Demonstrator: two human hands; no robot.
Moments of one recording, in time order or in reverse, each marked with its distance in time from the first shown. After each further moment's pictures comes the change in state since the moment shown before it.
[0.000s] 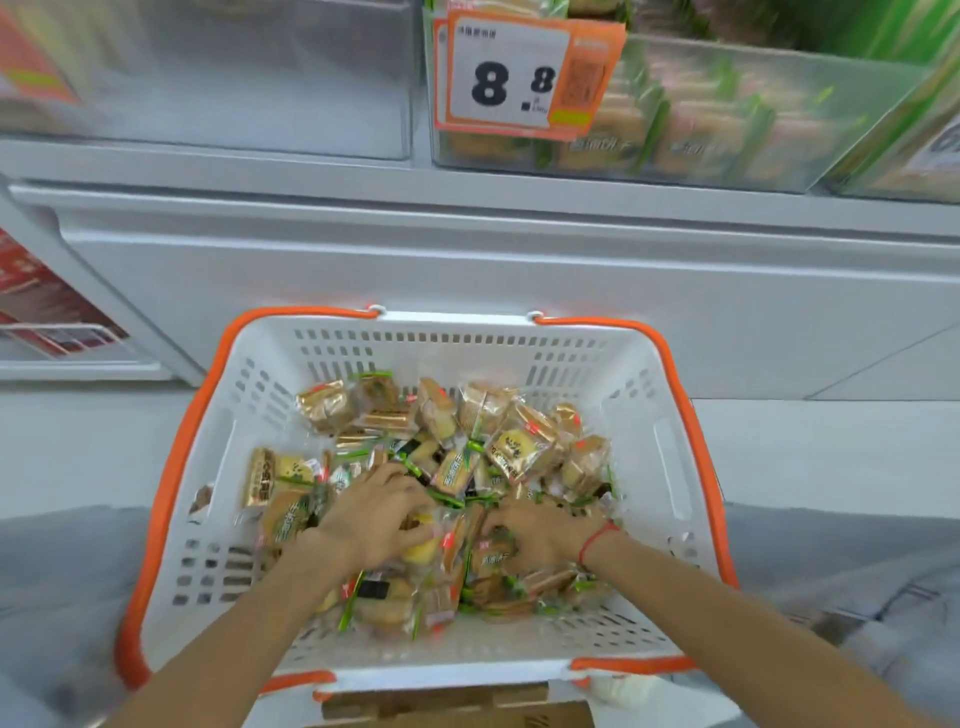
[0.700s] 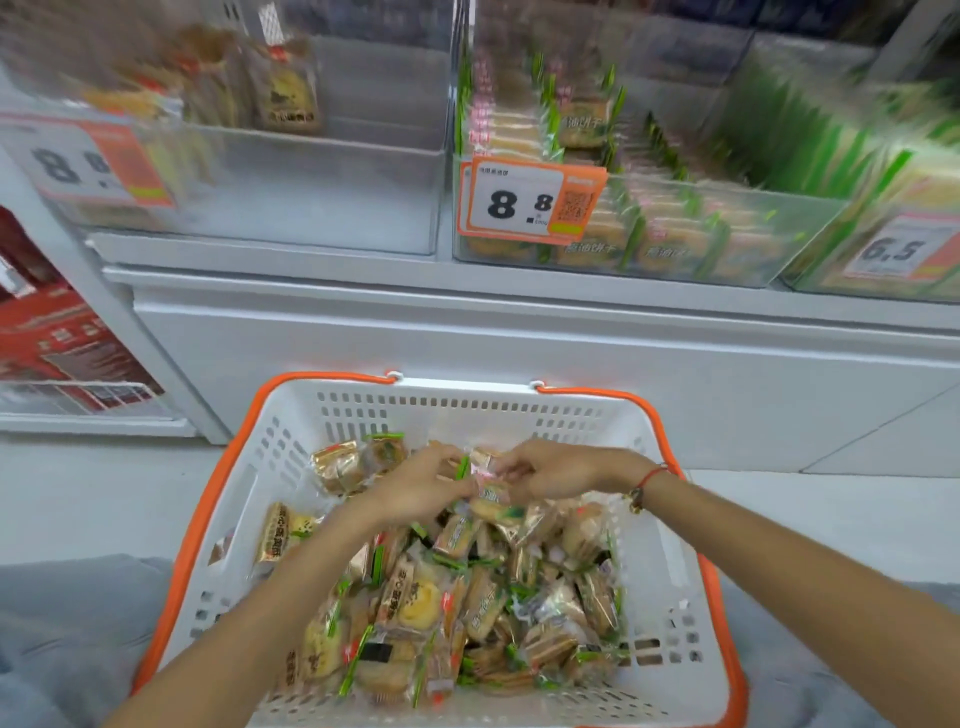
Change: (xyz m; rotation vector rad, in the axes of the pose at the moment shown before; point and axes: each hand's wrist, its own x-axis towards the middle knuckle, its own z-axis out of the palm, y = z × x) left_hand 0.012 0.027 -0.093 -0.903 0.141 -0.075; right_hand -0.062 -0.035 -0.137 0.305 0.110 -0.143
